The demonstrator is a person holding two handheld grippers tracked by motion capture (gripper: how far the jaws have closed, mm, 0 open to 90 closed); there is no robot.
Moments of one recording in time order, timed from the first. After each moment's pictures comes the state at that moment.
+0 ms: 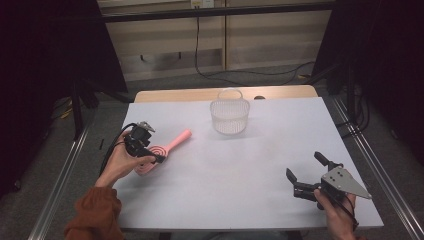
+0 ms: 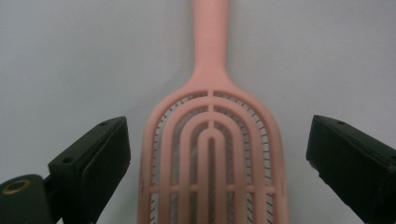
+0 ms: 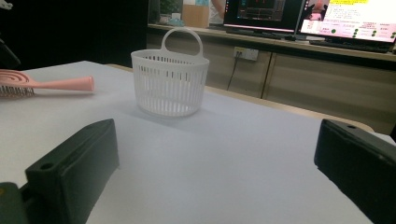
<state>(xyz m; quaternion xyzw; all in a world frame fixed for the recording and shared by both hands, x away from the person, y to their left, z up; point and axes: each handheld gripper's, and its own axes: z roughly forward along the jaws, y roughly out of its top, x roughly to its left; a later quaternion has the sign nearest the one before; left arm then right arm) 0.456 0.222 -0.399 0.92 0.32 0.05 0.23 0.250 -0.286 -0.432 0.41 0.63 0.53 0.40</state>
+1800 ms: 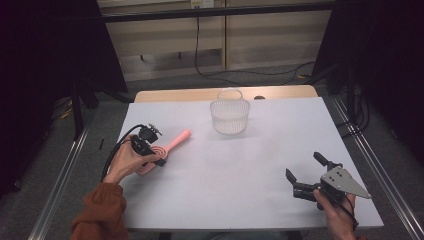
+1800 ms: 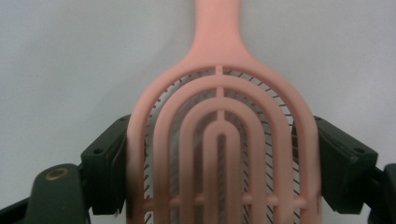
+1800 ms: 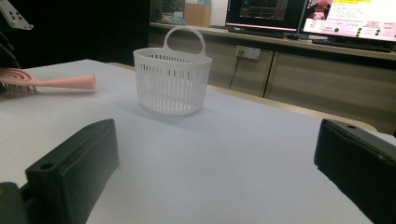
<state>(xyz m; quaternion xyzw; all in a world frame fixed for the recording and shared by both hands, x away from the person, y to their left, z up) 0.469 0.209 -0.418 0.93 0.33 0.01 0.15 0.250 -0.285 -0.432 0.41 0.64 0.52 0.39</state>
